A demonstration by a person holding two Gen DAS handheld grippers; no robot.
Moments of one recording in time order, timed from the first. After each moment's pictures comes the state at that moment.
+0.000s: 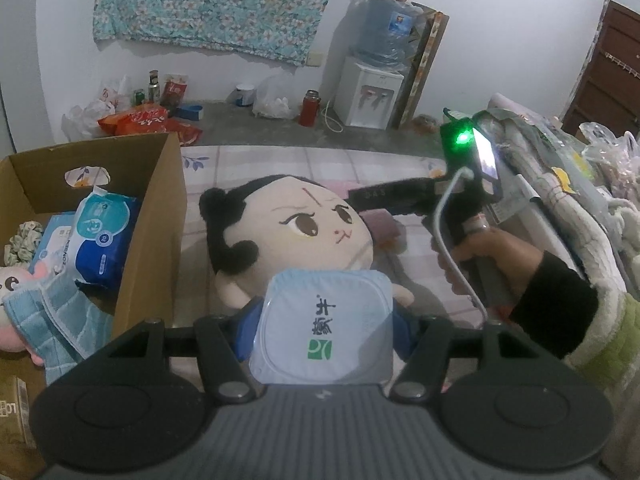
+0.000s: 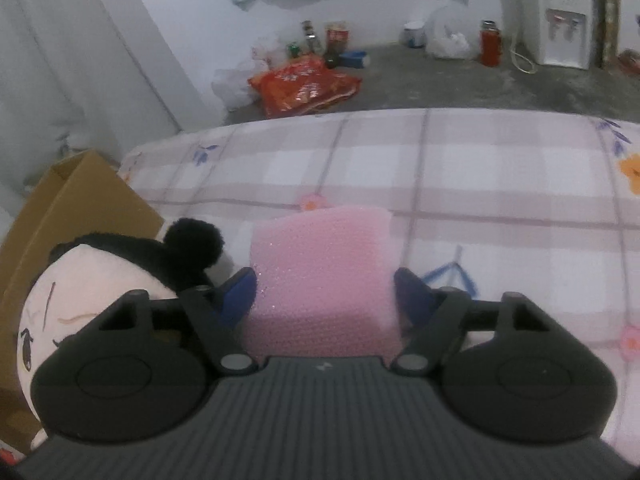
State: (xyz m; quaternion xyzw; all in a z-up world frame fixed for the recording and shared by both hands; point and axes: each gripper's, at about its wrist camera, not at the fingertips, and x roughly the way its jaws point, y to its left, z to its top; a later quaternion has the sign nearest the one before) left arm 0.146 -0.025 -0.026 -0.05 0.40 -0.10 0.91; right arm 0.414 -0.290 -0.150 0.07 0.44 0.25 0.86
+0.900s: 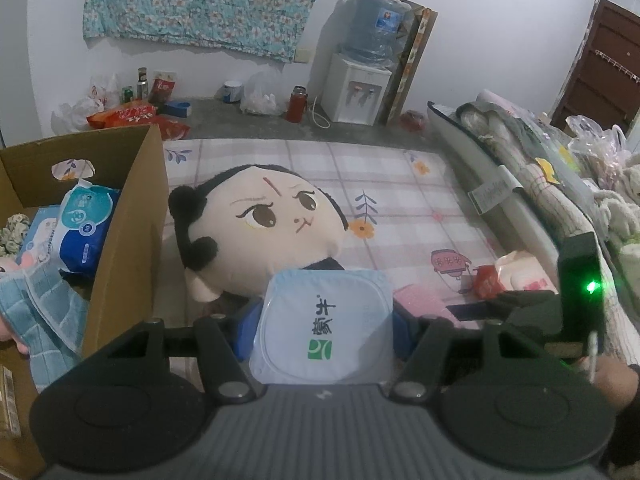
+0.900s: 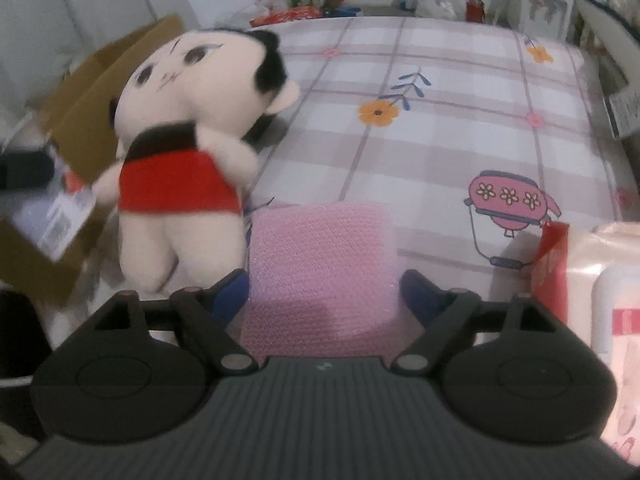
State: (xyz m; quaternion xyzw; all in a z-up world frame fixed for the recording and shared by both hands) left arm 0.134 -0.039 -0.030 -0.05 0.41 -0.11 0.90; right arm 0.218 -0.340 -0.143 -0.01 0.47 0.24 0.85
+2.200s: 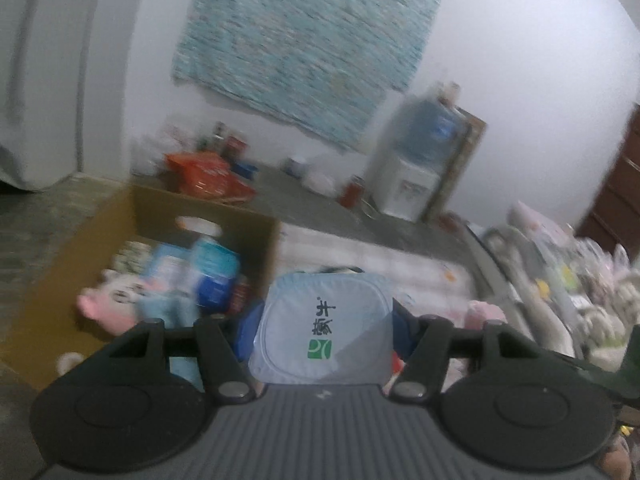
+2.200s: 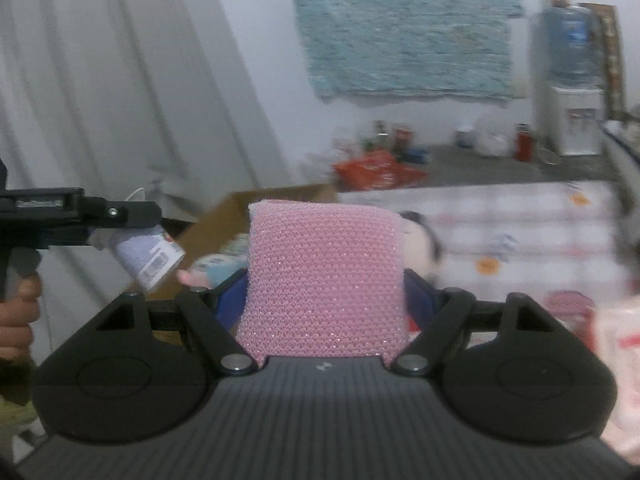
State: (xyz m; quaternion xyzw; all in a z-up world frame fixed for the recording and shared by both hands) left arm 0.031 0.079 0.086 -0.14 0.30 -0.02 0.94; right arm 0.099 -0.321 0.015 0.10 0.28 0.33 0.90
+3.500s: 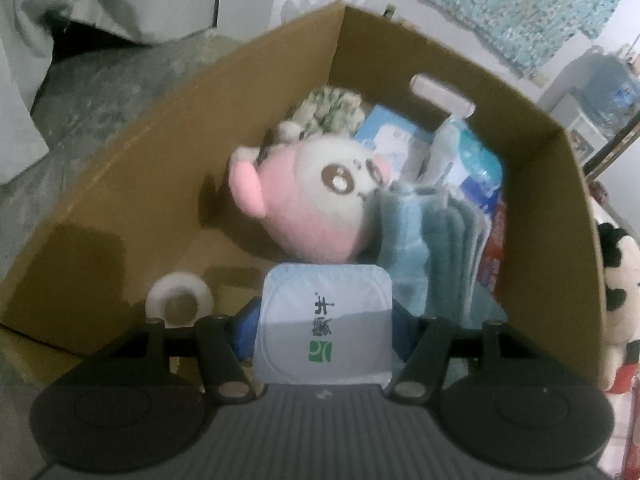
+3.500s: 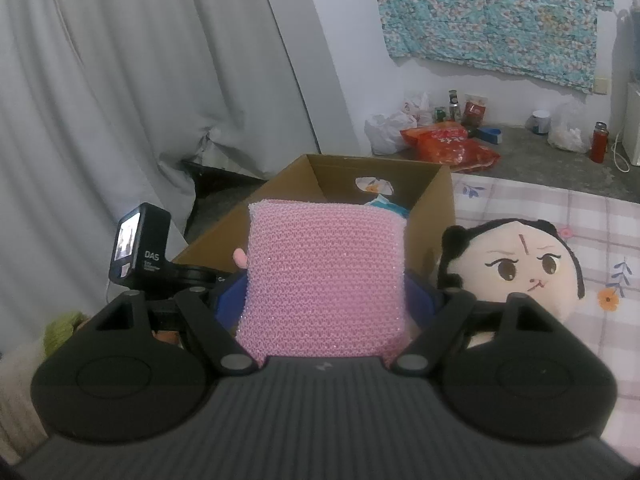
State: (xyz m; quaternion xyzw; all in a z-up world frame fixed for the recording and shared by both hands) left arm 0.120 0.241 -0.097 -0.21 0.49 0.15 0.83; right arm 0.141 -0.154 0.022 0.03 0.32 0.40 0.86
